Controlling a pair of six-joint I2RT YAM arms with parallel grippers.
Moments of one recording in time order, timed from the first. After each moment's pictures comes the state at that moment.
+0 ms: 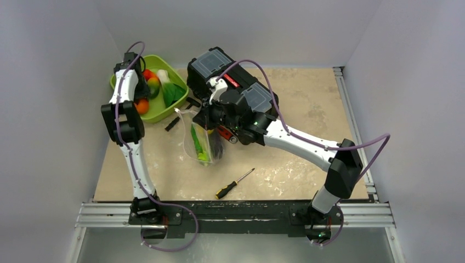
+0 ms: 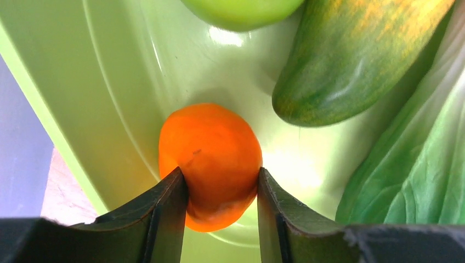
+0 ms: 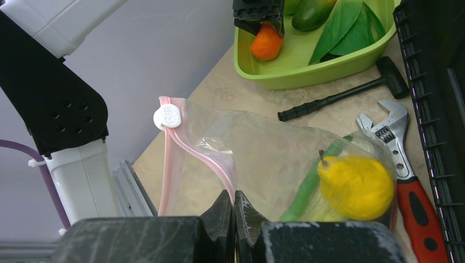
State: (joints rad) left arm 0.20 2.37 2.21 -1.01 -0.23 -0.26; right arm 0.96 1.65 1.45 -0.10 -0.04 0.50
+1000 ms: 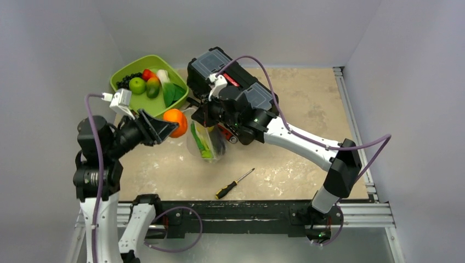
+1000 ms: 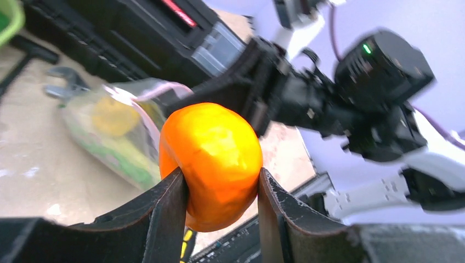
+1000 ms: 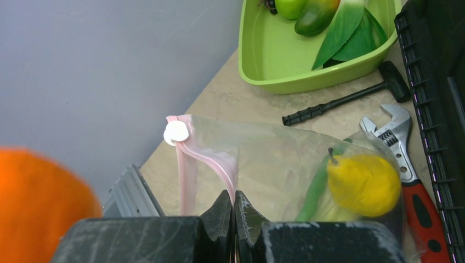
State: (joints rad) left arm 0.08 0.74 1.23 -0.79 0.66 -0.52; right arm 0.96 1.66 1.51 -0.15 -0.04 0.52
